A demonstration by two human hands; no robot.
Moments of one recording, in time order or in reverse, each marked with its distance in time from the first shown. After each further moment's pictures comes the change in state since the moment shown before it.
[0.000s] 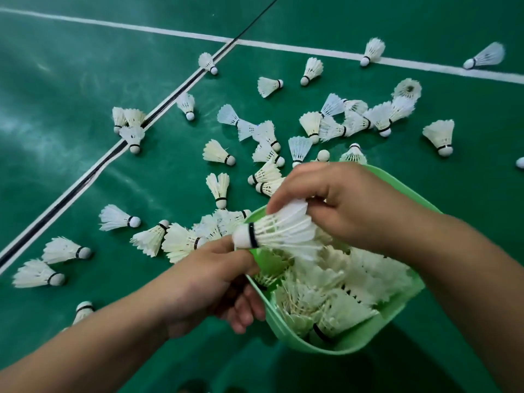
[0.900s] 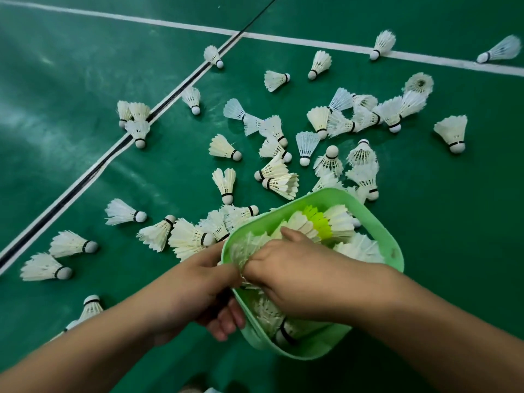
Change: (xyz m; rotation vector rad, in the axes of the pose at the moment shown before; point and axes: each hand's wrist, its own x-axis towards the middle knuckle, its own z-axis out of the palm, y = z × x) left_hand -0.003 -0.022 -0.023 0.044 0.086 -0.028; right_hand 0.003 -0.012 0.083 -0.443 -0.483 -0.093
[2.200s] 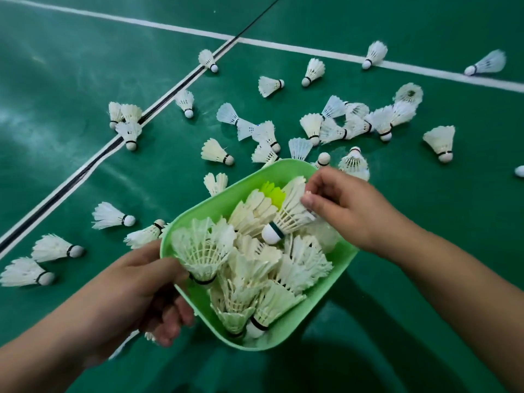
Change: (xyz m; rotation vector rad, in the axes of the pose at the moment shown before) left_hand -0.025 0.012 -0.024 -0.099 0.219 0.040; right_hand -0.027 0.084 -0.017 0.728 0.592 0.318
